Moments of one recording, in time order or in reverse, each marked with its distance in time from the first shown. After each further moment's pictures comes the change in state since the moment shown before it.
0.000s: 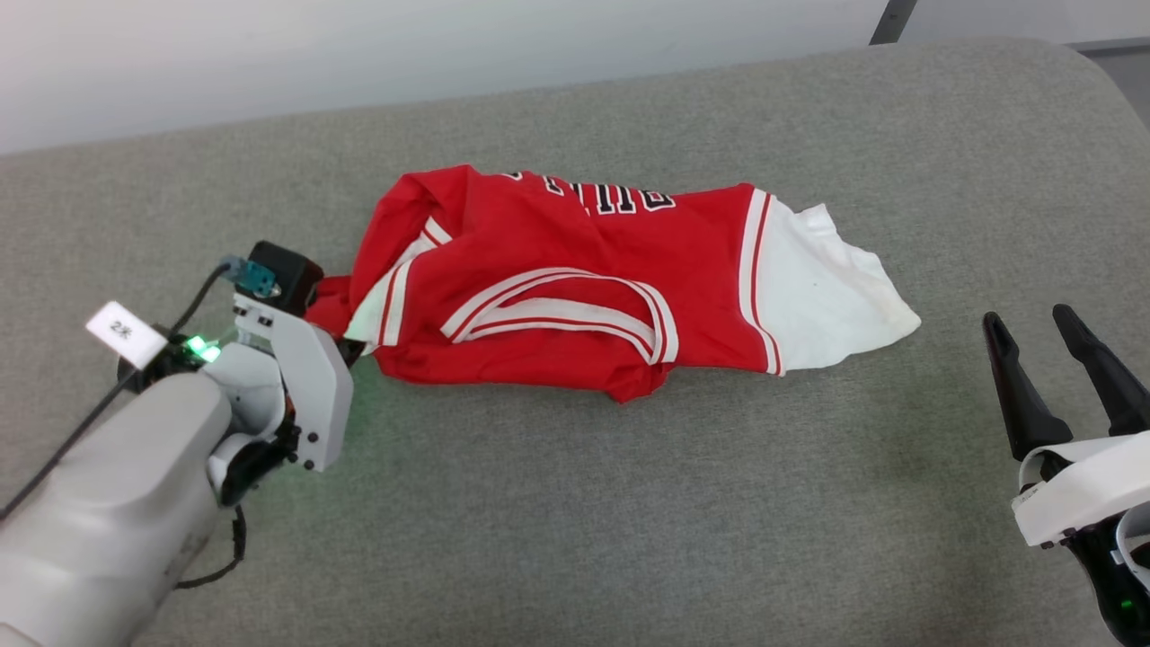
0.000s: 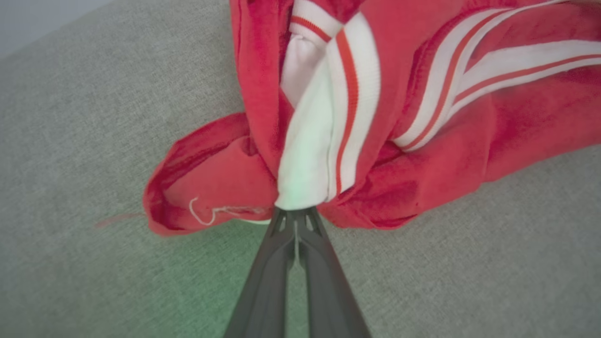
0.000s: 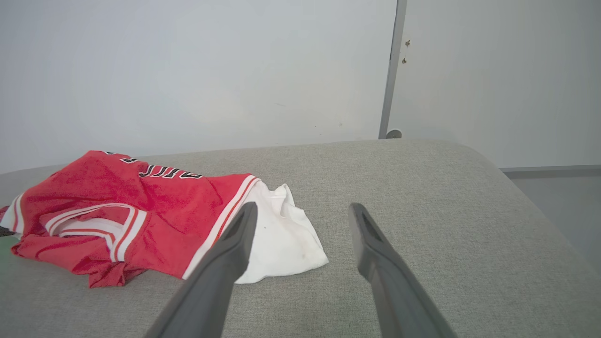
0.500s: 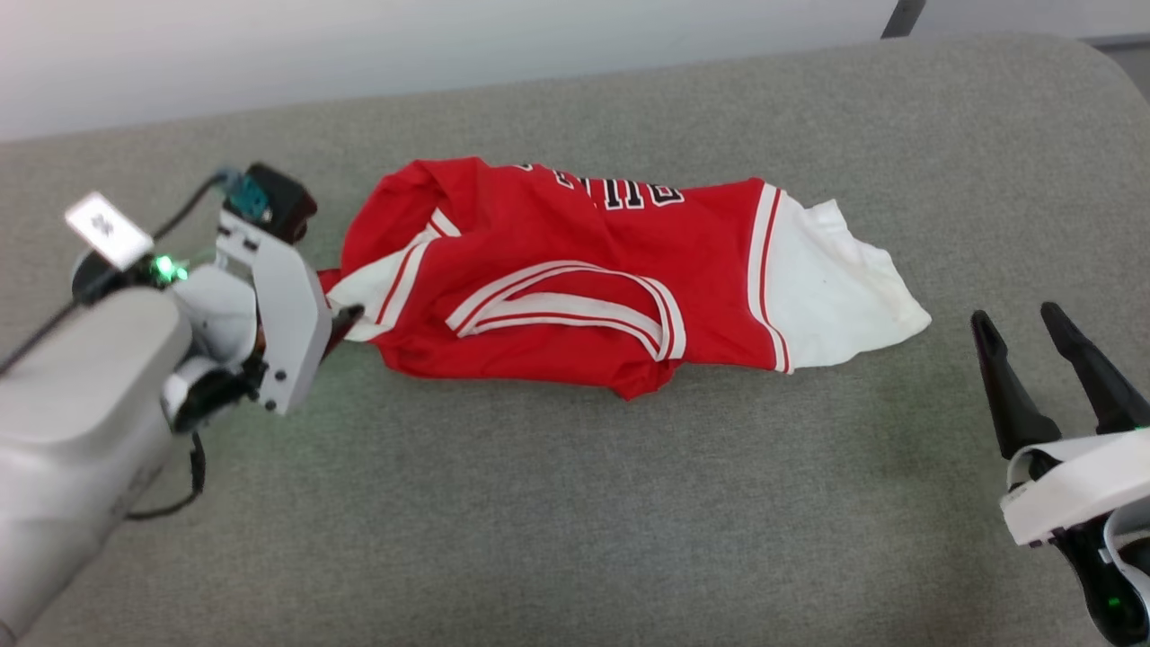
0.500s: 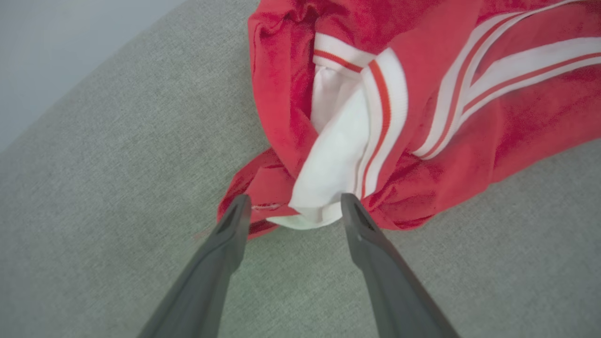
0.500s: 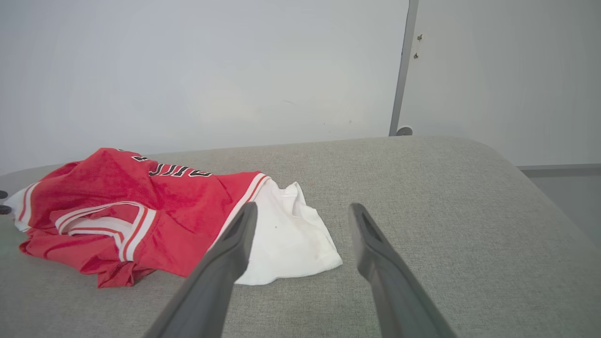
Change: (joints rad) left arm -0.142 0.064 -0.063 -0.061 0.010 -0.026 0.187; right arm -0.003 0.010 0.008 -0.005 -0.002 0.000 -0.002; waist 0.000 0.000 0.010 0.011
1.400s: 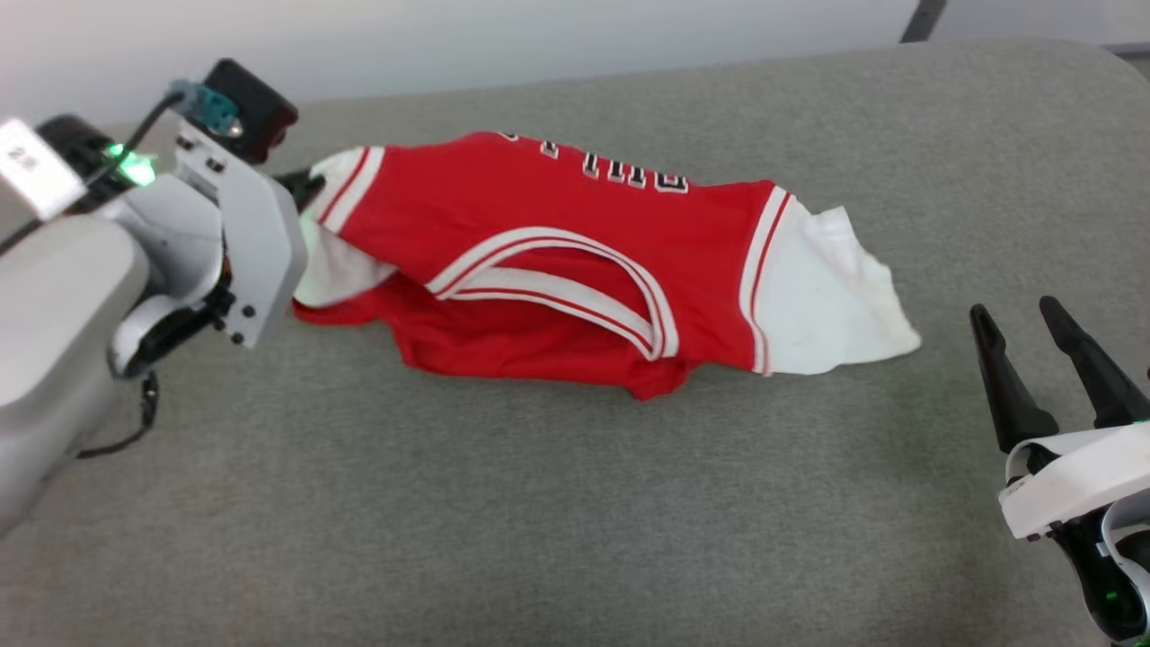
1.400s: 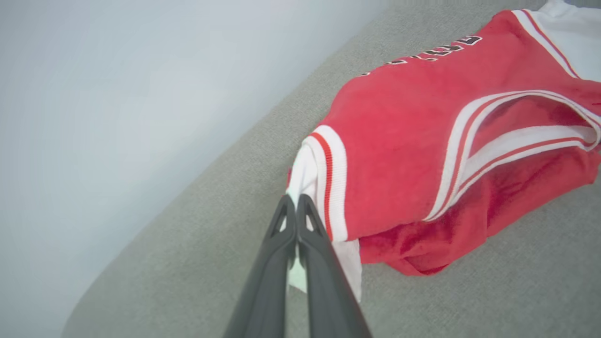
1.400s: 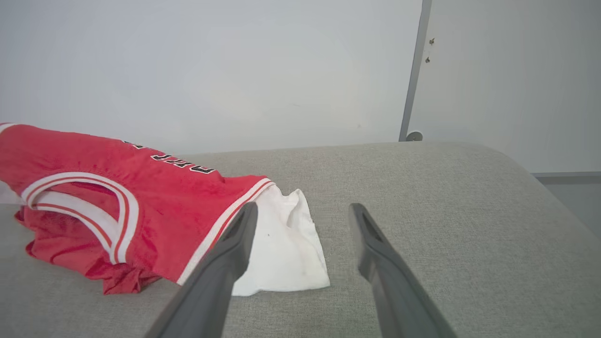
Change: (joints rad) left arm -0.129 0.098 -0.007 -0.196 0.074 0.026 -0.043; right arm -0.020 -0.002 0.013 0.025 0.003 0.000 -0.017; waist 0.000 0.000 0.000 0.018
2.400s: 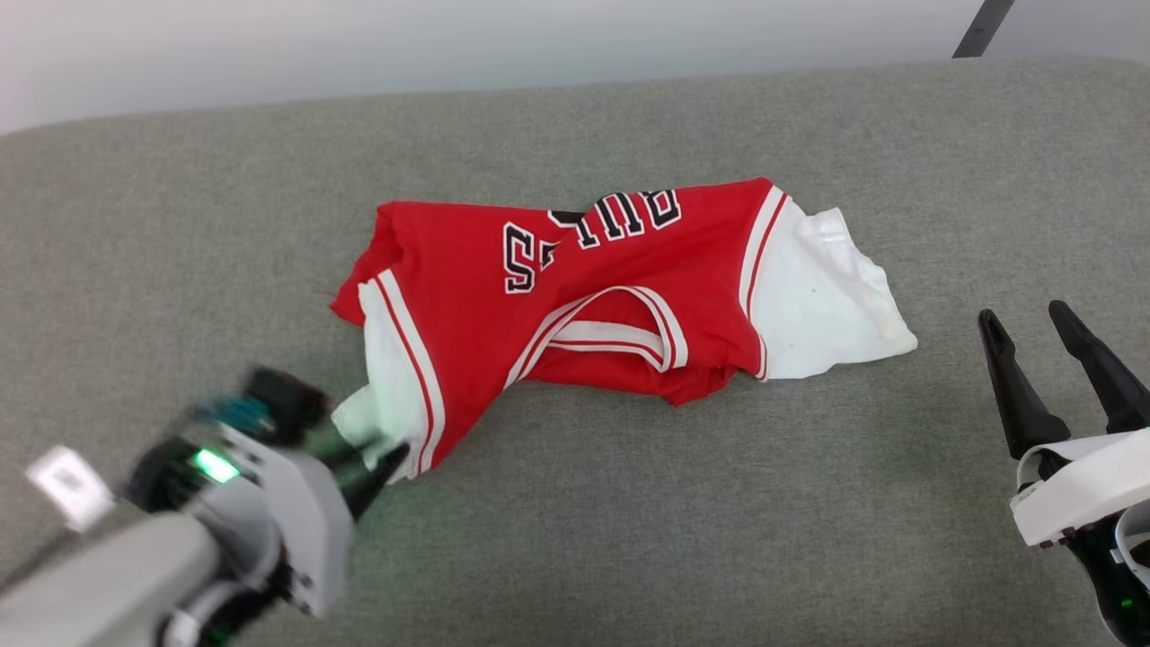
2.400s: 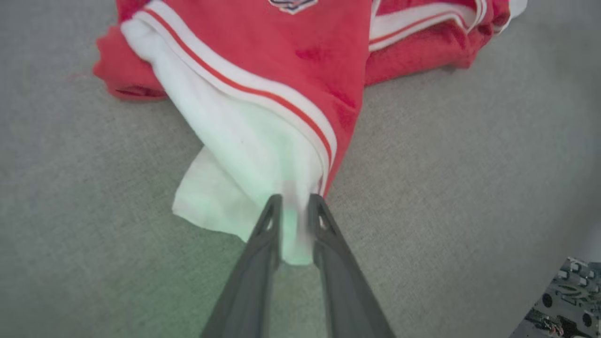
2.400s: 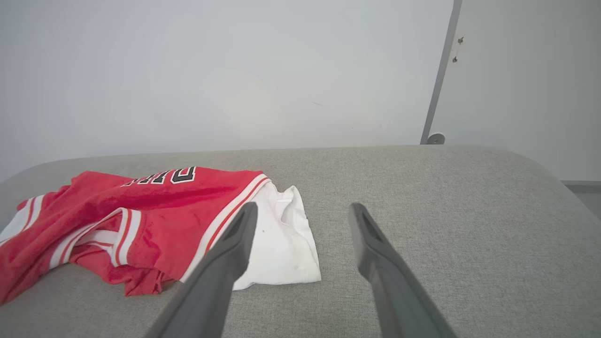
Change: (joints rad) left arm 0.485 0.113 -0.026 -0.354 -0.200 0.204 -0.253; right arm 0.023 -0.008 -0.017 -0.045 -0.001 0.000 0.041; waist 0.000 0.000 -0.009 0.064
